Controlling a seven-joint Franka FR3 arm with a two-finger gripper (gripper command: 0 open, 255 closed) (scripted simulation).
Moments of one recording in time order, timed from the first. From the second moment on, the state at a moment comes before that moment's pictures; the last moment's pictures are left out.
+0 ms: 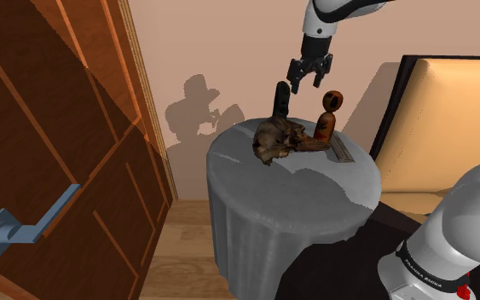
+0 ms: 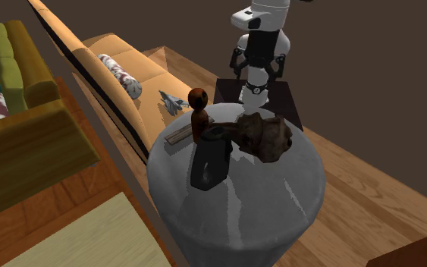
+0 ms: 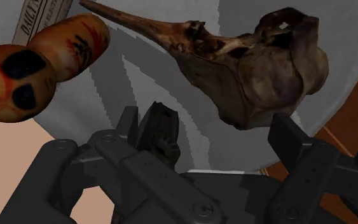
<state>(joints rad) -0.07 -0.28 -0.08 -2.06 -0.07 1.85 0.13</state>
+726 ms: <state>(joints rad) -0.13 0.11 -0.14 -1.73 0.02 1.92 0.18</state>
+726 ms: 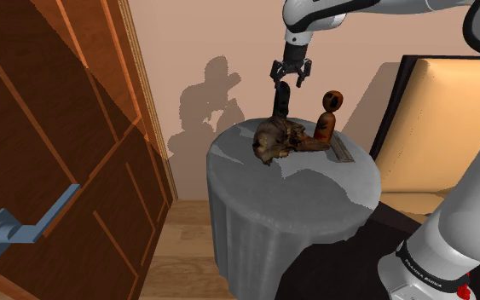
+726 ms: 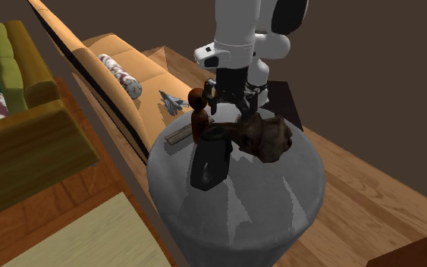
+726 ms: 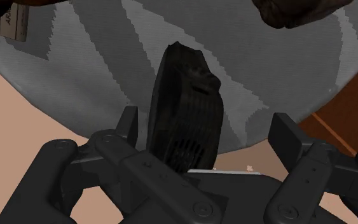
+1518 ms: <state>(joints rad) -0.15 0.23 -0.15 -1.70 0.06 2.01 0.17</state>
